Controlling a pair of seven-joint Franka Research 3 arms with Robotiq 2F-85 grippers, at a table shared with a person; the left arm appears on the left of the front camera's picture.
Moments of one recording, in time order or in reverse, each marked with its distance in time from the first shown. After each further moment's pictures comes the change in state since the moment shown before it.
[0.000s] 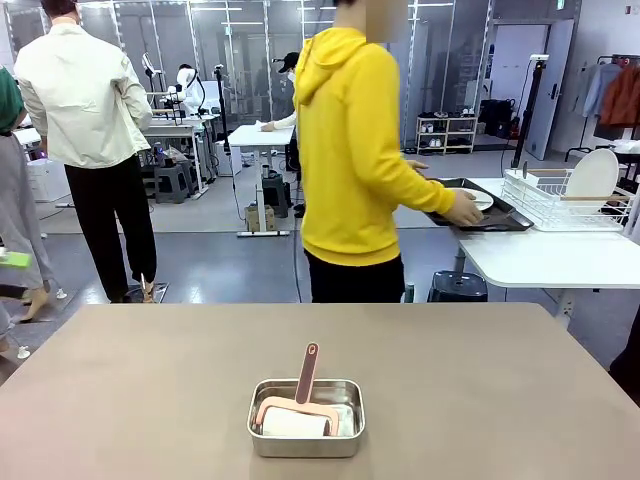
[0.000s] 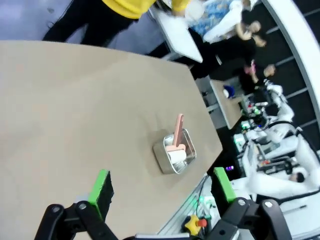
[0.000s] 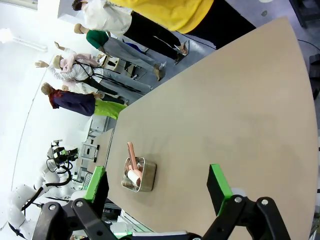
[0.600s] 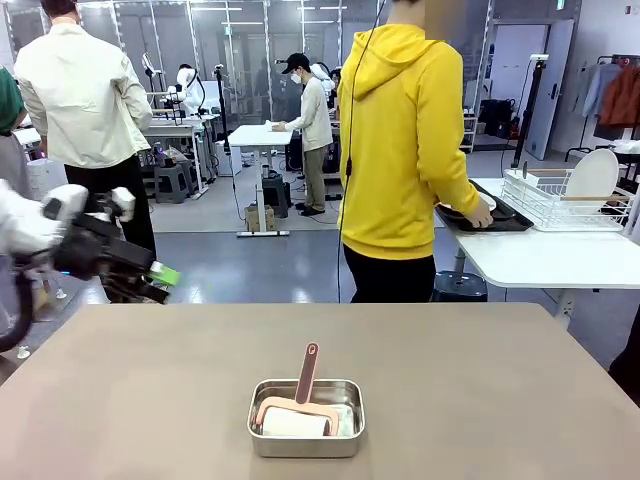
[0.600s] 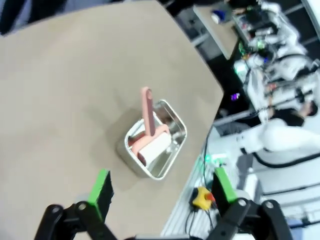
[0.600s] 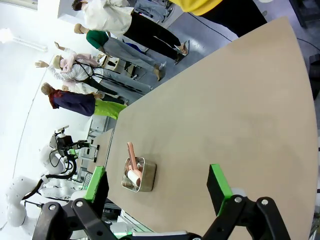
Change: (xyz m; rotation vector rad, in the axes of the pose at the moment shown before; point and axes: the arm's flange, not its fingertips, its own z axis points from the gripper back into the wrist) left arm 0.018 -0.084 -0.222 -0.090 0.374 -0.240; right arm 0.000 0.000 0.000 0.000 0.000 0.000
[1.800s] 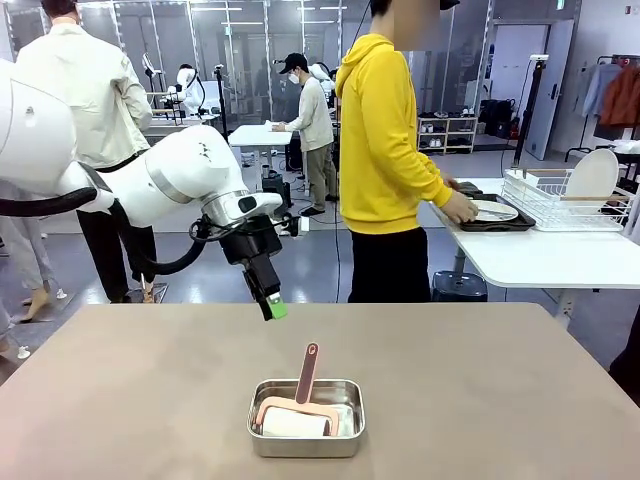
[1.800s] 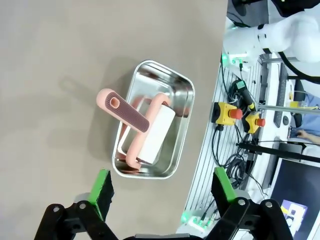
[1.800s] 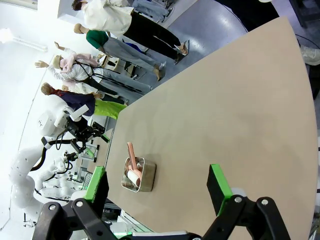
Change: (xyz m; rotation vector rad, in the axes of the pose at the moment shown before) left arm 0.126 -0.031 -0.181 -0.017 0.711 -0.293; right arm 0.000 0.000 0.000 0.000 0.000 0.000
